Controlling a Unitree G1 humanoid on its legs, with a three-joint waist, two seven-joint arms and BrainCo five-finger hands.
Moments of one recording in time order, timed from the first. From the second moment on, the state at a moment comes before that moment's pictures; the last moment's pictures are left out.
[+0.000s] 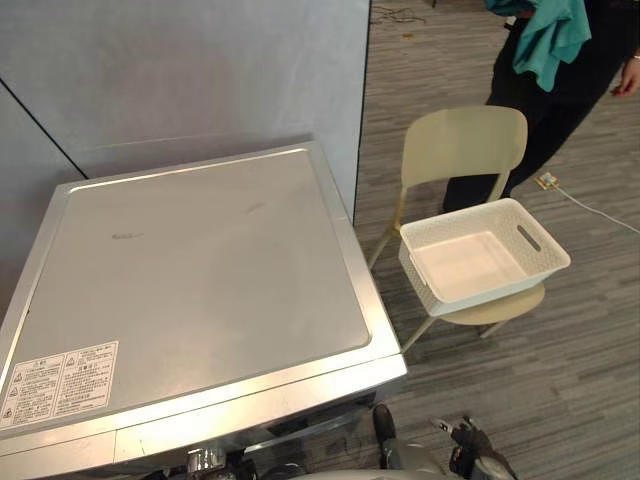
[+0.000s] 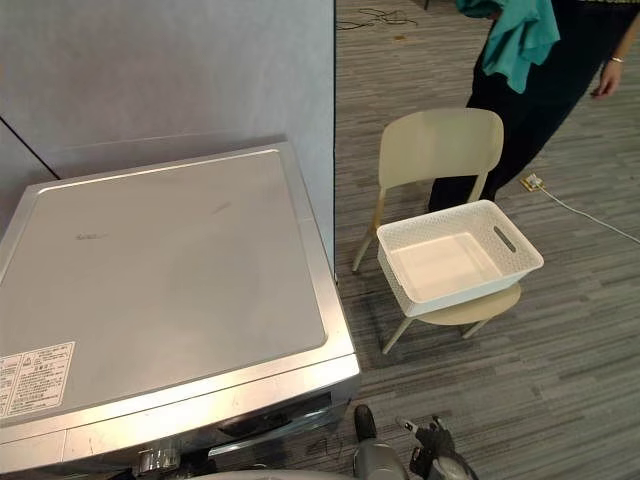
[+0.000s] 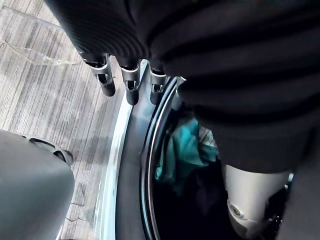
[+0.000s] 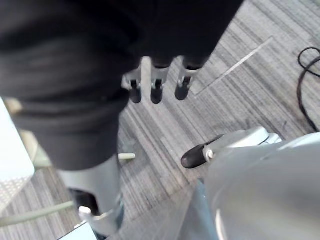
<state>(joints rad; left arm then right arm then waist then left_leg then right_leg) 0.08 0.04 0.21 1.07 -0.15 -0.03 0.11 0.01 -0.12 -0.17 1.01 0.22 -0.05 -0.08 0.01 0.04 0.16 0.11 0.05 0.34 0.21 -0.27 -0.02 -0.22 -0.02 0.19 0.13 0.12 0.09</state>
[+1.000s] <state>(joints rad) 0.08 0.05 0.25 1.09 -0.16 -0.02 0.15 0.17 -0.07 -0.30 0.98 0.20 -0.04 -0.08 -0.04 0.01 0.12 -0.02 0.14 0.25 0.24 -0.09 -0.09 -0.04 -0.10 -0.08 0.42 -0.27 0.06</state>
